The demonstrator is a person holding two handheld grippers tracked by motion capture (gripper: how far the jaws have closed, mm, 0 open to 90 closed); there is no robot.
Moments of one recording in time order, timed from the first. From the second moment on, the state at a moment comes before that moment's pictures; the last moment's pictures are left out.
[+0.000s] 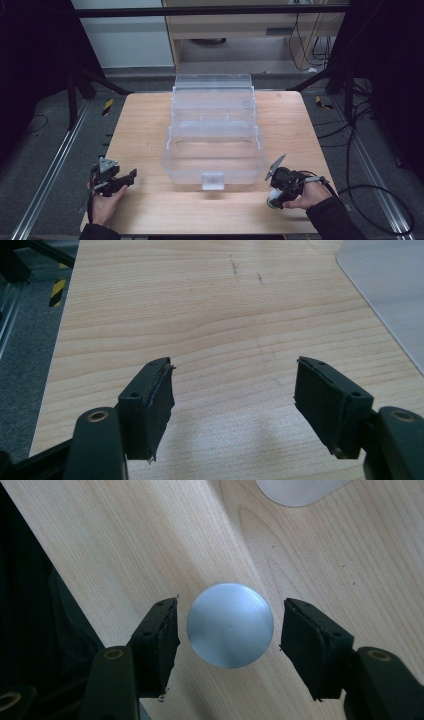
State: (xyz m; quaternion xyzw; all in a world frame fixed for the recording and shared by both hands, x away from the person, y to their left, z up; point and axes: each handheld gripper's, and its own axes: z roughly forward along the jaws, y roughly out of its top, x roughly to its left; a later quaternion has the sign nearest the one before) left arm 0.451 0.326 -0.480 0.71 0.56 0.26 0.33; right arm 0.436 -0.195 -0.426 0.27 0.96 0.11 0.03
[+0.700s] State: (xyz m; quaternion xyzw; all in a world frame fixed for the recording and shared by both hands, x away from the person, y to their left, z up) left arm 0.451 0.326 -0.480 0.71 0.57 0.26 0.33; right arm 0.441 -0.191 -0.431 0.27 0.96 0.09 0.01
